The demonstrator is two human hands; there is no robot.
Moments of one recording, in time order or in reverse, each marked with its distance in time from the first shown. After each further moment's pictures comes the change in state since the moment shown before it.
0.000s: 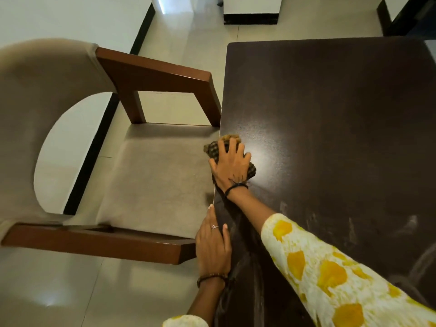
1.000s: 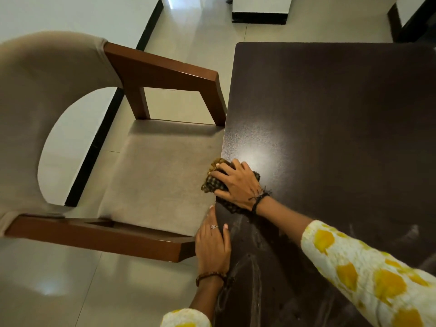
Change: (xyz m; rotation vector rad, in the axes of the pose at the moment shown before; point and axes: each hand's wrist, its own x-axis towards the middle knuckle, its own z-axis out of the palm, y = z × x) left_hand 0.001 0.004 0.001 0.029 -0.021 -0.064; right_hand -0.022 0.045 -0.010 0.202 -0.125 -0.687
